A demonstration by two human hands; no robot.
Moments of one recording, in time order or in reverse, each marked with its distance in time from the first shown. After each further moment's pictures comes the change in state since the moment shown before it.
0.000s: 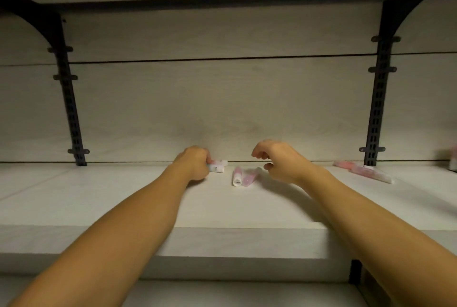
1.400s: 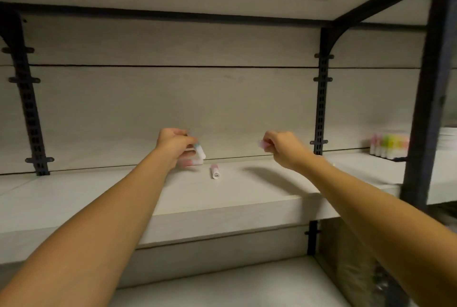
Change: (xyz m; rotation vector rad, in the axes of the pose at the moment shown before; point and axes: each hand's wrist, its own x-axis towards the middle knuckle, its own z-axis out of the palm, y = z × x) left_hand -0.027 0.029 -0.042 -1.379 0.108 -0.244; right_hand -0.057 -0.003 -0.054 -0.196 0.134 0.300
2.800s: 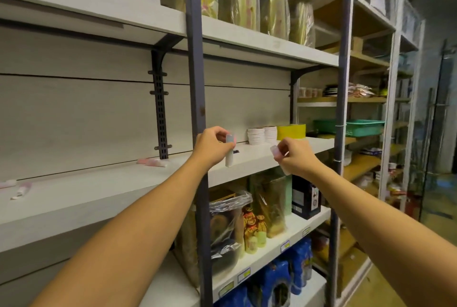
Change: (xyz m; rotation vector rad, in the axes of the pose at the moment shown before) left_hand -0.286 0.056 0.419 0.199 -0.547 0.496; right_hand -0.324 0.237 -0.267 -0.016 0.218 0.632
